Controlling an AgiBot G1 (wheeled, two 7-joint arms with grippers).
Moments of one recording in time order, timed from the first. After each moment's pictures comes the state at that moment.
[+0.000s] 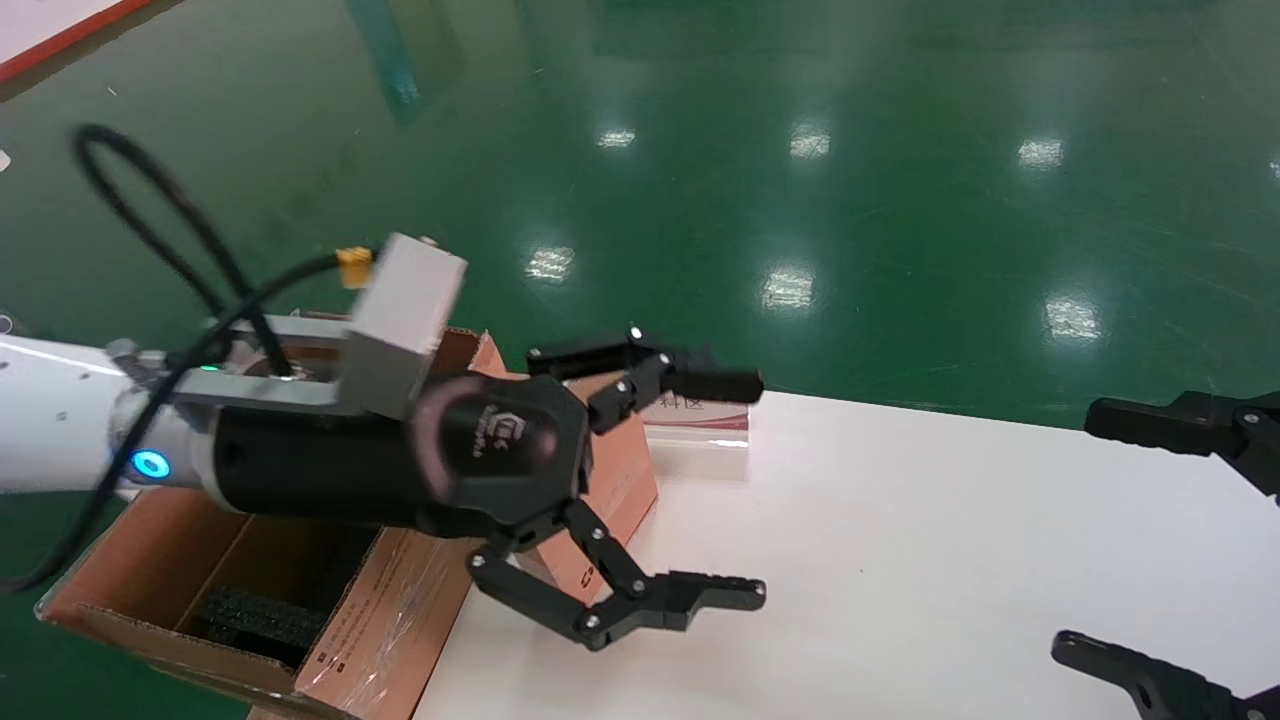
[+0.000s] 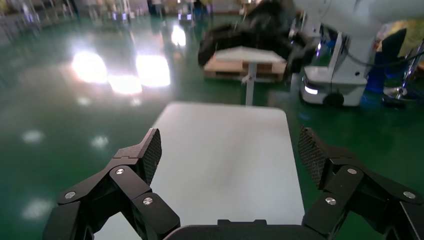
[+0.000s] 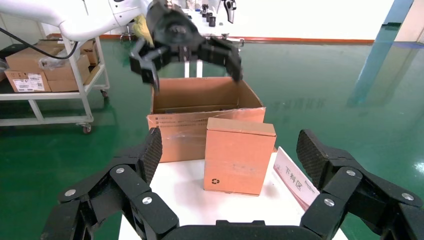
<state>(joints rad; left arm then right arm) -1.12 0.61 0.32 -1.30 0.81 1.48 -0.27 1.08 -0.61 -0.28 1.28 -0.73 -1.49 0.18</state>
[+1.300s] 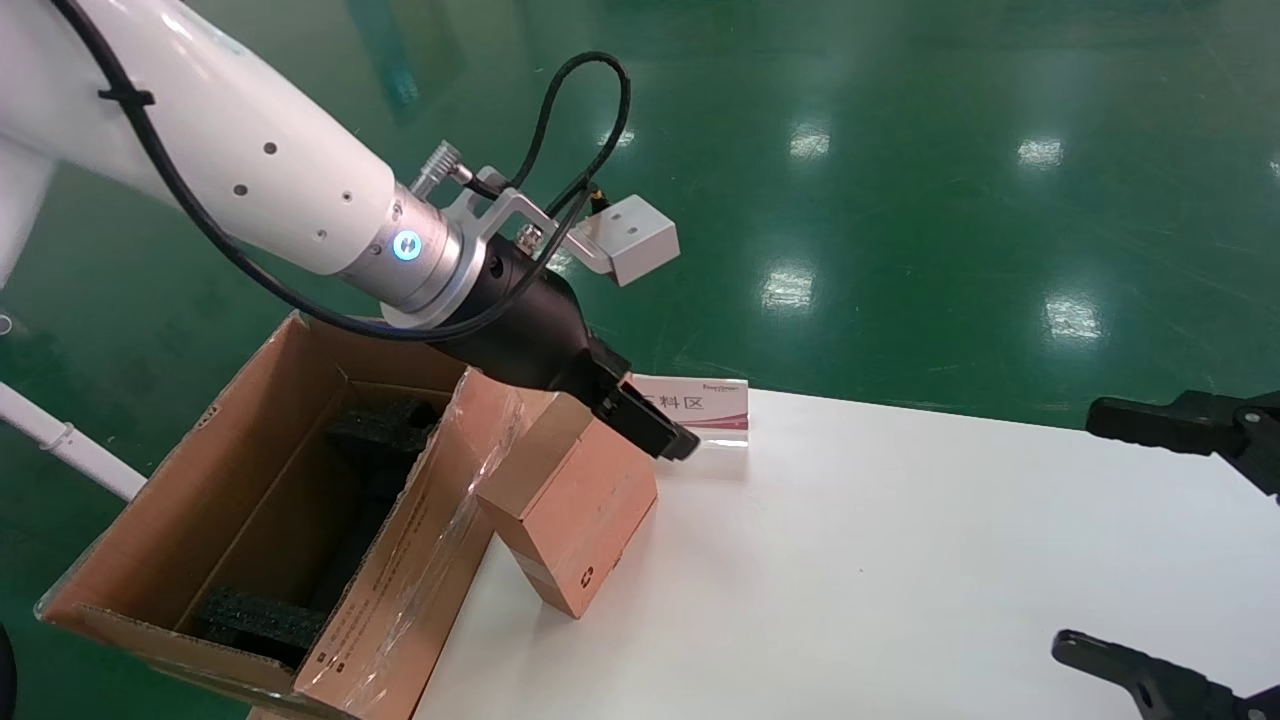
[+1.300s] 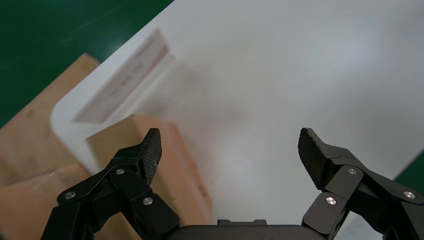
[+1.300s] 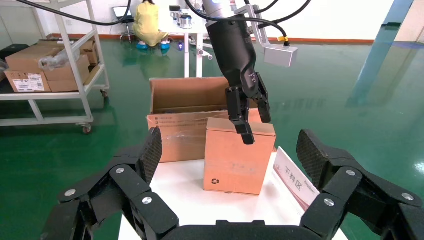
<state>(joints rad) -1.86 0.86 0.96 -1.35 1.68 1.56 -1.44 1.08 -0.61 -0.29 1.28 -0.73 -1.49 0.18</state>
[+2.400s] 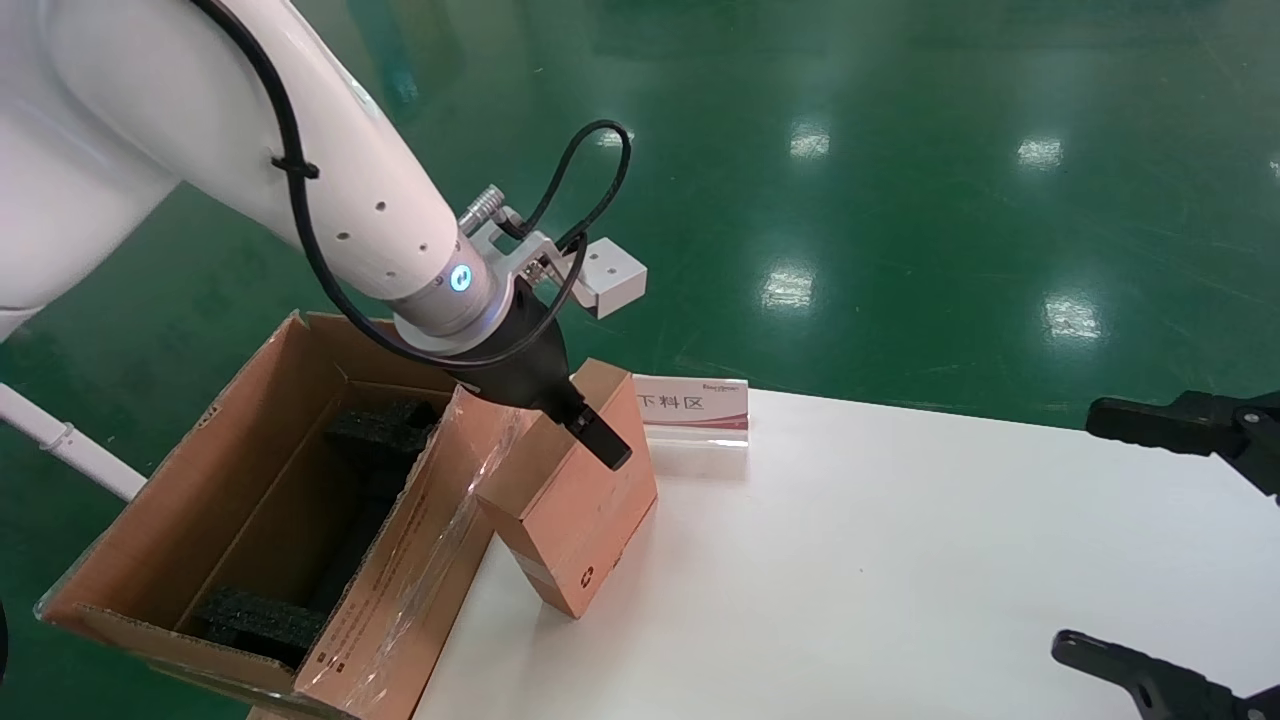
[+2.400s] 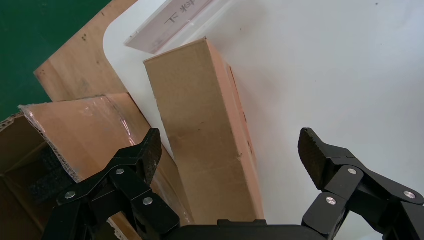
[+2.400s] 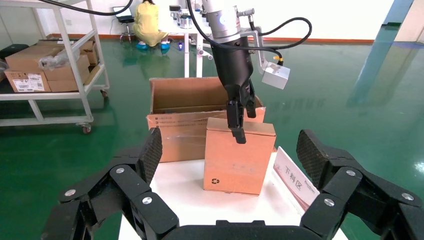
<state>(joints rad) -1.98 0.94 1.30 -1.35 1.80 1.54 -1.70 1.08 -0.61 -0.29 1.28 -0.72 -1.49 0.18</state>
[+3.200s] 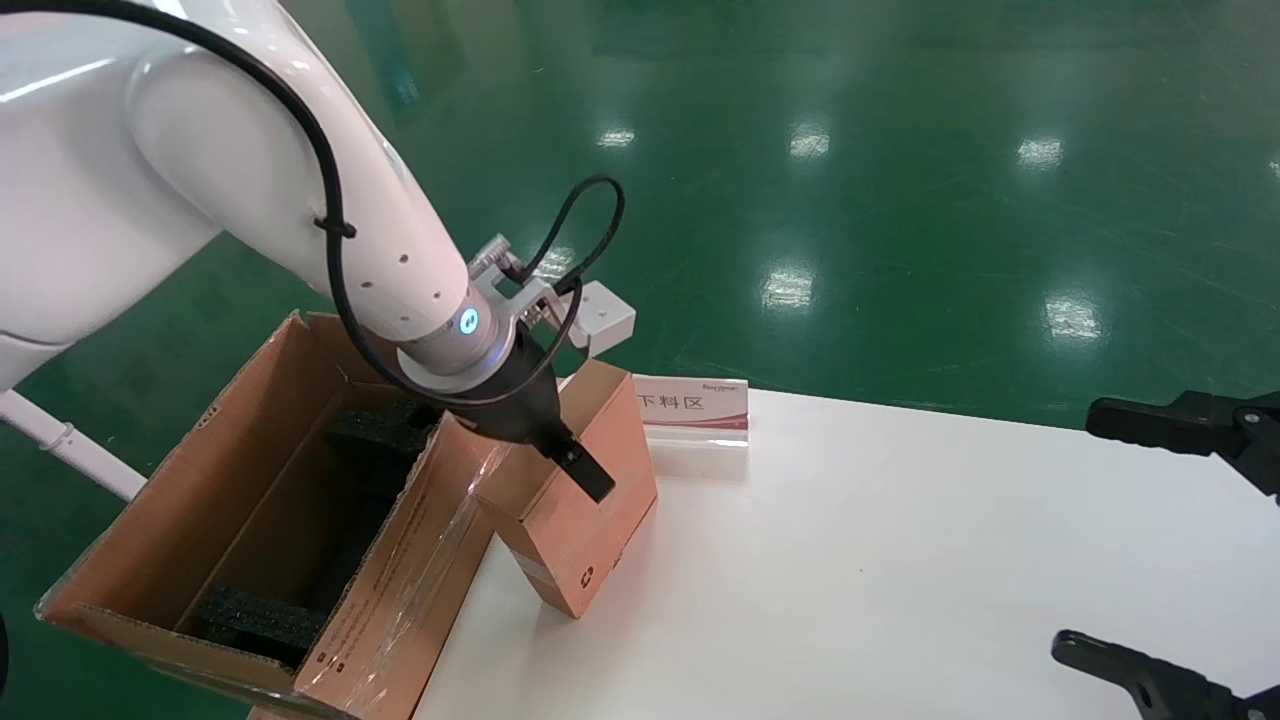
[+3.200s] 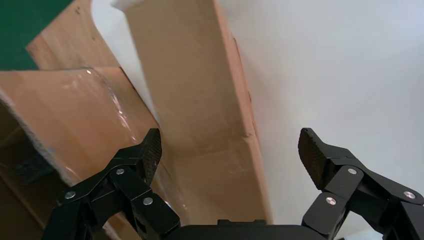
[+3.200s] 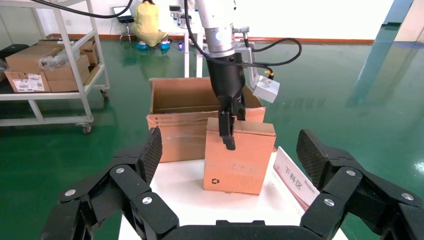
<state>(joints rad) -1.96 0.94 1.39 -1.35 1.81 1.51 -1.73 1.08 -0.61 -0.29 1.28 -0.72 -1.49 0.18</state>
